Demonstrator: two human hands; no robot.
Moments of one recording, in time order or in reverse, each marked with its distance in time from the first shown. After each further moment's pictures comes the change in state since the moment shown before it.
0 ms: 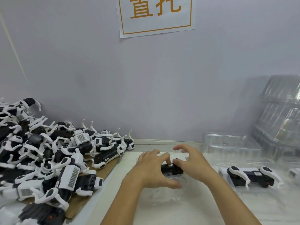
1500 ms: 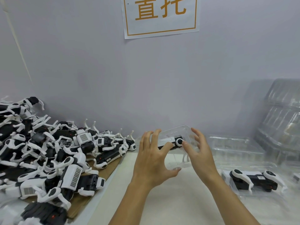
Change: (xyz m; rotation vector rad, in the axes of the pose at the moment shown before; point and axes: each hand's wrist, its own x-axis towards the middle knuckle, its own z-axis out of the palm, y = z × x) left_hand 0.006 0.002 0.006 0.268 0.747 0.194; right_hand -0.002 -0.013 0.001 0.439 0.332 -0.152
